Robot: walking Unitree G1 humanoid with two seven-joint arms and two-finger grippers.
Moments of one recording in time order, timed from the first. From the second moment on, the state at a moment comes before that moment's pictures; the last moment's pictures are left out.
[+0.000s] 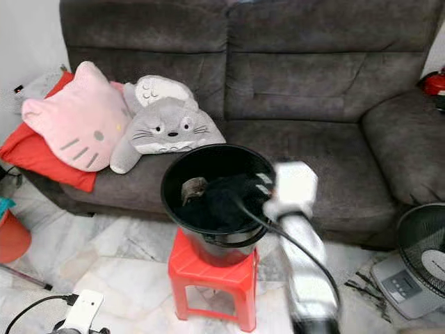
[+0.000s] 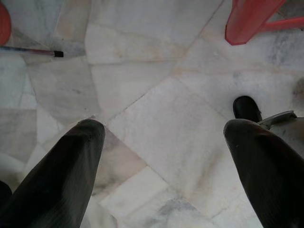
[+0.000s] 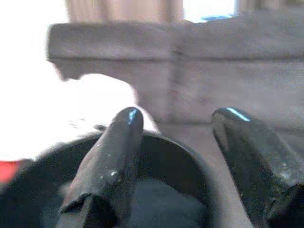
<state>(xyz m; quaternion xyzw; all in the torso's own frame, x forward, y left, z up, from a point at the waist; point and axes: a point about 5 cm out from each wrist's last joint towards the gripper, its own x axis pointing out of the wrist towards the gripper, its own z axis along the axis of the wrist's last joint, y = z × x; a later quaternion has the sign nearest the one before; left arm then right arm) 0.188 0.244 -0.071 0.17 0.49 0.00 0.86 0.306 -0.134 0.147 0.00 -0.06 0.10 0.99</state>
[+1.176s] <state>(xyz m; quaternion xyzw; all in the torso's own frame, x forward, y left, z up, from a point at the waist) 0.183 0.246 -0.073 0.17 0.49 0.00 0.85 0.325 -0.114 0.127 0.02 0.15 0.17 0.97</state>
